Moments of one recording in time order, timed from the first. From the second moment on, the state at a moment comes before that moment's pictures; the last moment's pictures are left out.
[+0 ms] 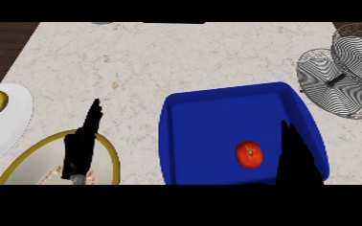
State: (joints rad) left arm 0.04 0.24 -0.23 -1.42 0.09 0.33 0.00; right arm 0.12 -0.23 0.56 -2.03 1.05 -0.05 1.22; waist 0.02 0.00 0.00
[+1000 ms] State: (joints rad) left arm 0.06 0.23 -0.21 -1.43 0.08 0.32 0.00; right arm 0.02 -0.02 0.43 -1.81 1.03 0.16 1.20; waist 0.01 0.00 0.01
